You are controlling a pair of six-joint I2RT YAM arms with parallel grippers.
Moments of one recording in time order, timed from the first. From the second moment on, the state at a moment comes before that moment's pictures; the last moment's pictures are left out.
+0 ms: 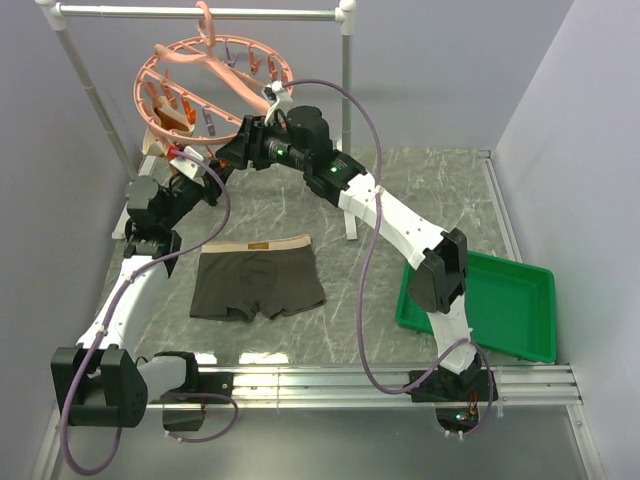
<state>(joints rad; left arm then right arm) -0.03 1.14 0.87 0.44 0.63 0.10 0.78 2.07 2.14 -0.12 -0.31 0.60</state>
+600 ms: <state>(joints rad) -0.06 1.11 0.88 0.31 0.64 0.12 0.78 2.09 2.19 -0.09 -0.31 0.56</state>
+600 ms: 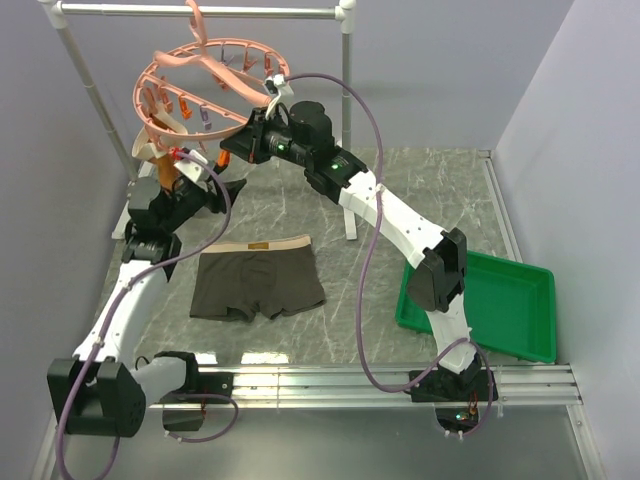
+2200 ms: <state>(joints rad) 0.02 1.59 0.85 -0.29 -0.01 -0.27 0.77 2.09 2.17 -0.07 -0.32 0.53</state>
